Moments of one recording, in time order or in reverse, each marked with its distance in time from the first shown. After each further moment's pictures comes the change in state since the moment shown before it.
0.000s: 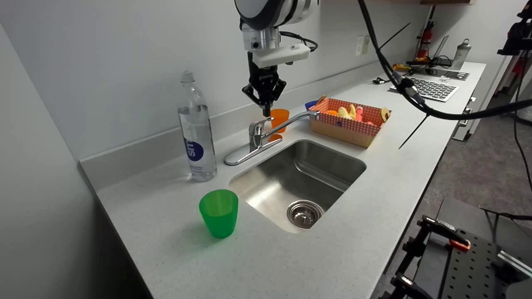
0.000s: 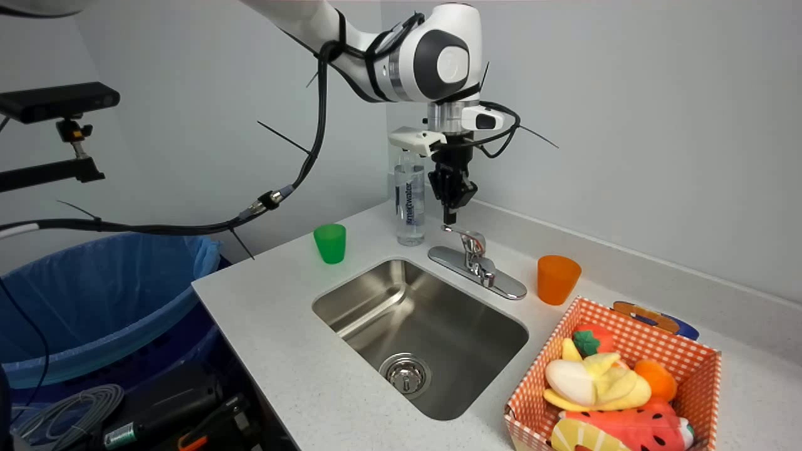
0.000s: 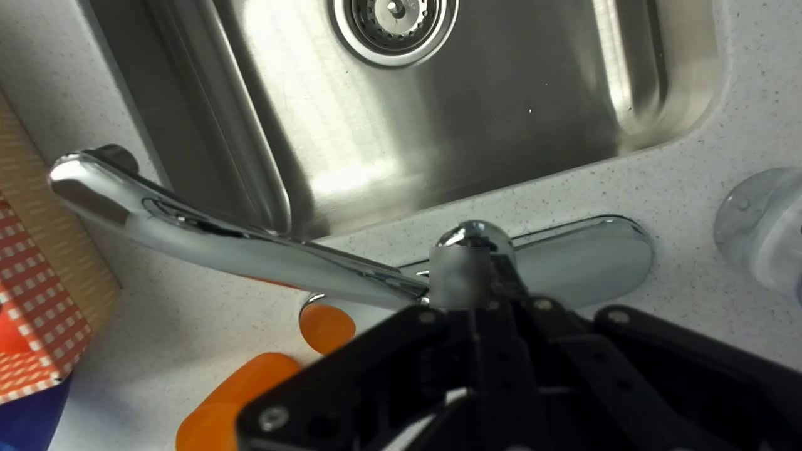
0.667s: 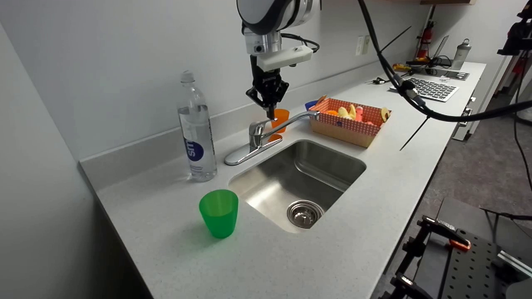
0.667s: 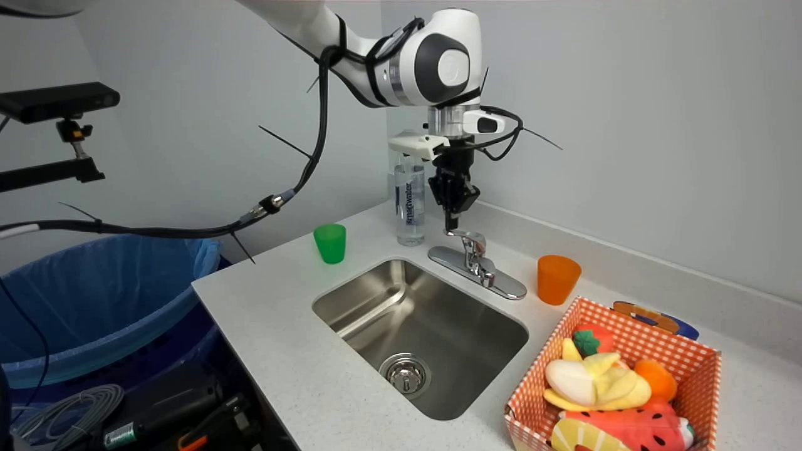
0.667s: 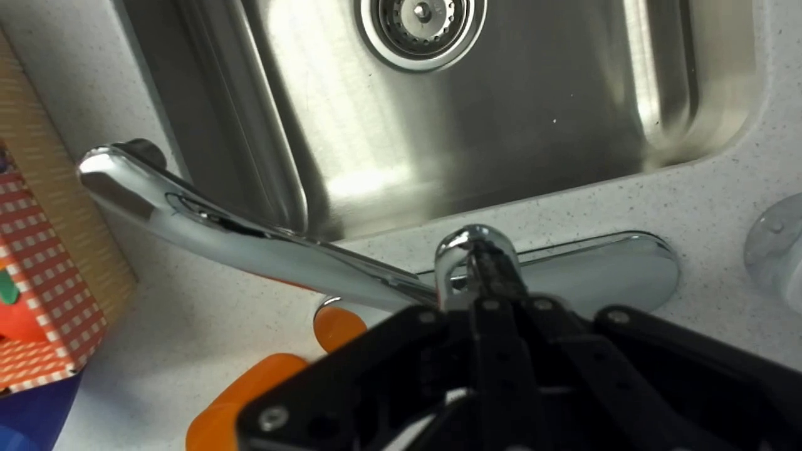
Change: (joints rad) arm -0.002 0.000 -0.003 -0.012 -0.031 -0.004 -0.028
